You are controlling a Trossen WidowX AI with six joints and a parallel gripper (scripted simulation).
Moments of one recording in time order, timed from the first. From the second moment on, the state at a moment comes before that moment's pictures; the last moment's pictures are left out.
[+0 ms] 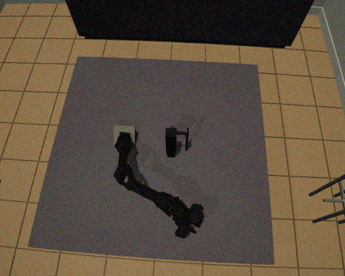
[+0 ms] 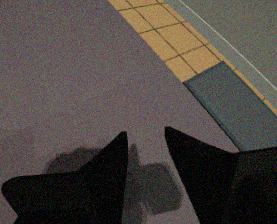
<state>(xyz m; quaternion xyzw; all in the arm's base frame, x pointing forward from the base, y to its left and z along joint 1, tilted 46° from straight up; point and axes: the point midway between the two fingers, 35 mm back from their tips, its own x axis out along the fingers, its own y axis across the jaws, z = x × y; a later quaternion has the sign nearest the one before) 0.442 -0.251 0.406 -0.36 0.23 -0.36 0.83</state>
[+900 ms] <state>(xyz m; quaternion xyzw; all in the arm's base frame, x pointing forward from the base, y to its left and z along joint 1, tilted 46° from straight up) 0.506 0.072 0.158 -0.43 0.40 0.05 0.81</state>
